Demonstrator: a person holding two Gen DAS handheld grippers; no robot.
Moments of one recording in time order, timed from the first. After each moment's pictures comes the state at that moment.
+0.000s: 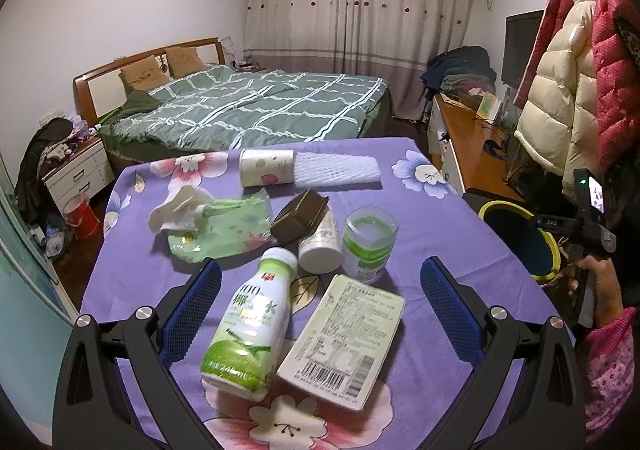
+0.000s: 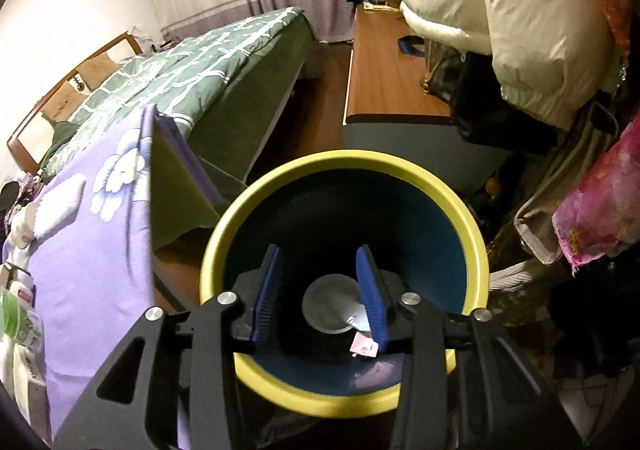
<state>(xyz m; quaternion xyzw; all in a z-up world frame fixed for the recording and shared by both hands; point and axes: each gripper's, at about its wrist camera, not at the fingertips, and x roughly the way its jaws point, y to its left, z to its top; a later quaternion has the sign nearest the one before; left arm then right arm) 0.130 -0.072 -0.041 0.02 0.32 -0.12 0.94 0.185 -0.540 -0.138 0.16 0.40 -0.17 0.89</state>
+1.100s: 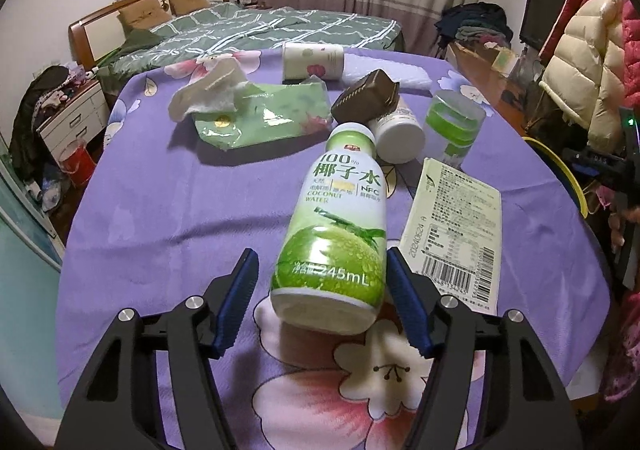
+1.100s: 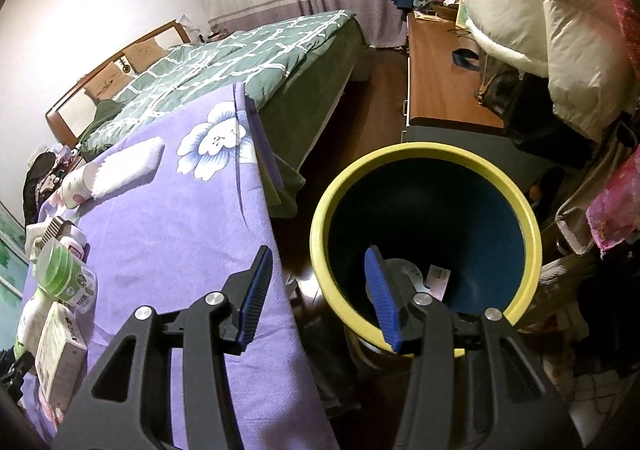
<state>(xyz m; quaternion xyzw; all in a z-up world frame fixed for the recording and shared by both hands) 0.148 0.002 -0.136 0.02 0.42 -0.12 0.90 0.176 -0.469 -0.125 0.14 0.40 -0.10 0.90</state>
